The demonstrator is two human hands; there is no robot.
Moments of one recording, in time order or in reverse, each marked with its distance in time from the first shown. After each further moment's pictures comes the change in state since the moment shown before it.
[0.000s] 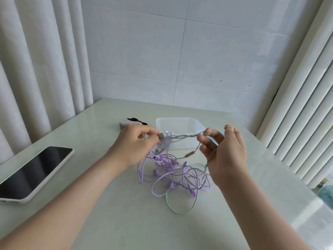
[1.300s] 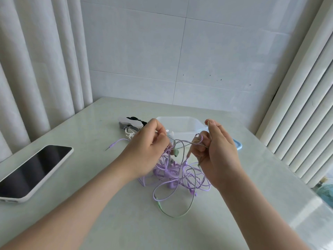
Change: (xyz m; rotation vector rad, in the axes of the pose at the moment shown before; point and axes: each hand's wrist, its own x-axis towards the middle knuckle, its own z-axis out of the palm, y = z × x) left_hand -0.017 0.016 0.018 -0.017 -0.075 0.127; right_hand 0.001 0.010 0.005 -0.010 -0.154 0.077
